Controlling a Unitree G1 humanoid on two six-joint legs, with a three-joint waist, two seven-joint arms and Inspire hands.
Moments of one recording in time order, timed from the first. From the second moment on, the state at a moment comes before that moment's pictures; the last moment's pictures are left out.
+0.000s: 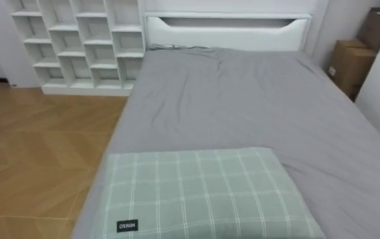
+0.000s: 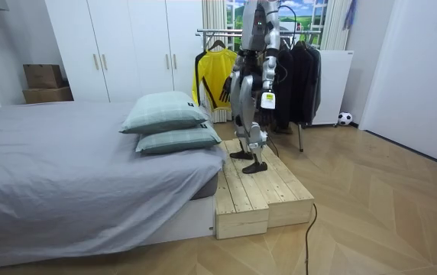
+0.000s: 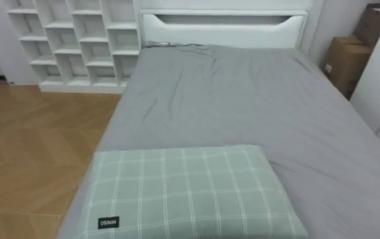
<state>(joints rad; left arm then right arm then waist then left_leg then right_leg) 0.28 0.20 0.12 1.18 0.04 0.07 0.11 0.11 -0.21 -0.02 1.21 0.17 0.00 0.03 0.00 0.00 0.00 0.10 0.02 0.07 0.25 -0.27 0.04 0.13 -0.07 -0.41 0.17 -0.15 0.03</state>
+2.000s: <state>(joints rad) 0.23 0.16 0.05 1.12 0.36 0.15 0.05 0.09 -0.21 0.06 1.25 0.24 0.03 0.20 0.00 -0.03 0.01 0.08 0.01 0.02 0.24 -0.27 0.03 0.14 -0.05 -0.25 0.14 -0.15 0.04</state>
